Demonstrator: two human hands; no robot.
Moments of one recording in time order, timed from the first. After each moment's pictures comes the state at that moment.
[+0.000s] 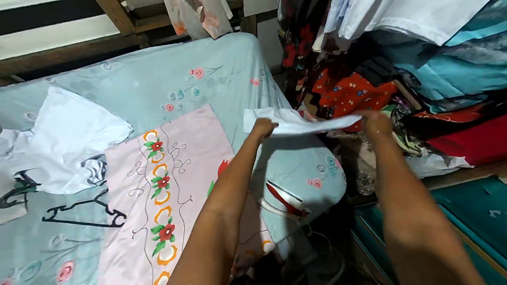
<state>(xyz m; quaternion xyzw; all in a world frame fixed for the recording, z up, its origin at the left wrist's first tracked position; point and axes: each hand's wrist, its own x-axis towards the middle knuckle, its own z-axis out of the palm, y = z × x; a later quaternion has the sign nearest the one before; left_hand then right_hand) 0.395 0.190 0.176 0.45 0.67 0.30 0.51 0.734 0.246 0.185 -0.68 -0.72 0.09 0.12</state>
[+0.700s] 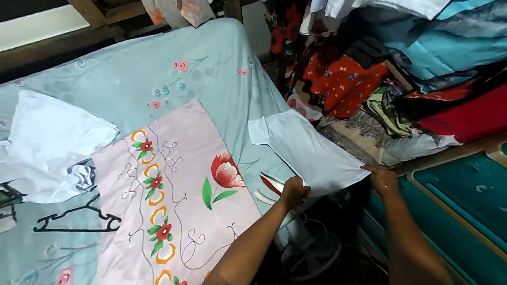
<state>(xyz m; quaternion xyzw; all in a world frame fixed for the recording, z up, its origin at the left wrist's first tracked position) 0.524 0.038 0.119 0.49 0.60 0.07 0.62 0.857 0.099 0.037 -0.72 -0.68 0.15 0.05</state>
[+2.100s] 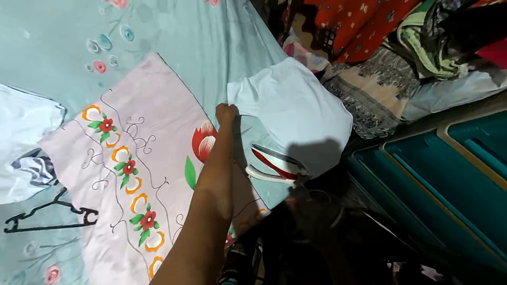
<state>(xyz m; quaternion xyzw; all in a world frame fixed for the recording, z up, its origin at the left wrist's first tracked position) 0.364 0.177 -0.017 0.33 0.84 0.23 0.37 0.635 -0.101 0.058 -0.57 -0.66 0.39 0.29</state>
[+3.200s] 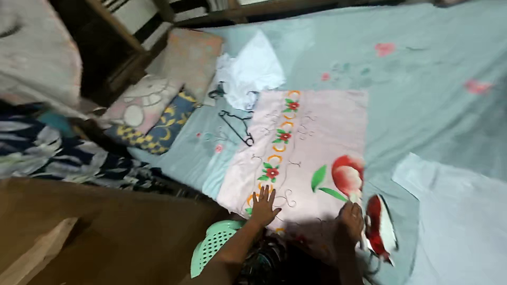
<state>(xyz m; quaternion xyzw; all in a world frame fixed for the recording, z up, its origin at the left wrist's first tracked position) 0.260 -0.285 0.023 0.33 0.90 0.01 0.27 0.438 -0.087 0.018 -0.49 -0.83 0.23 0.15</state>
